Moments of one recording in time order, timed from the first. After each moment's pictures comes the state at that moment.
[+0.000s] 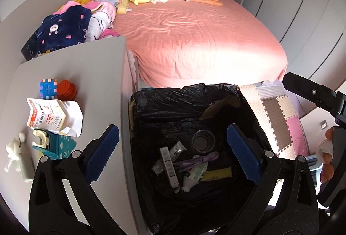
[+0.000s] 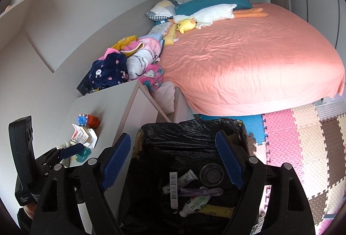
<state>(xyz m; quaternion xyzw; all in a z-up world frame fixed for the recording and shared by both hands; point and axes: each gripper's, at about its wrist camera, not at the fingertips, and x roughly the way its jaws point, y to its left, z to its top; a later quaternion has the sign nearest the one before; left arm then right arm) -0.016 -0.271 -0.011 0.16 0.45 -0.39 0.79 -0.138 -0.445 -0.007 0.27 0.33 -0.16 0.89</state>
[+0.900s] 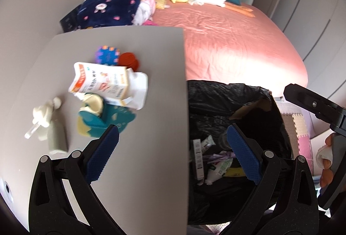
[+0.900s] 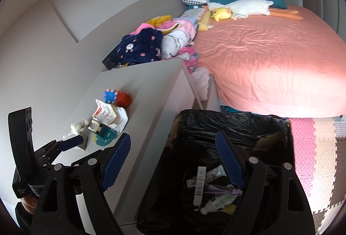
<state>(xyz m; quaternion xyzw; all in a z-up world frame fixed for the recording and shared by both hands) 0.015 -0.176 -0.013 0.12 0.46 -0.30 0.83 -0.074 -0.371 -0.017 0.23 0.37 -0.06 0.90</state>
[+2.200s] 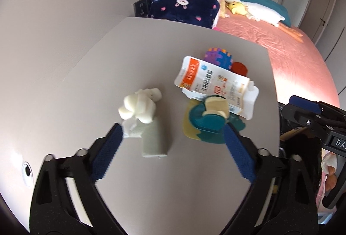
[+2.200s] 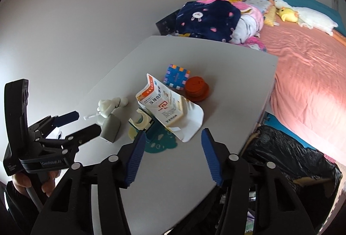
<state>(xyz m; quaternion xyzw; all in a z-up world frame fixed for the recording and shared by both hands) 0.090 -0.055 -0.013 0.08 0.47 -0.16 0.87 0.057 -0.263 -0.037 0.14 0.43 0.11 0.89</state>
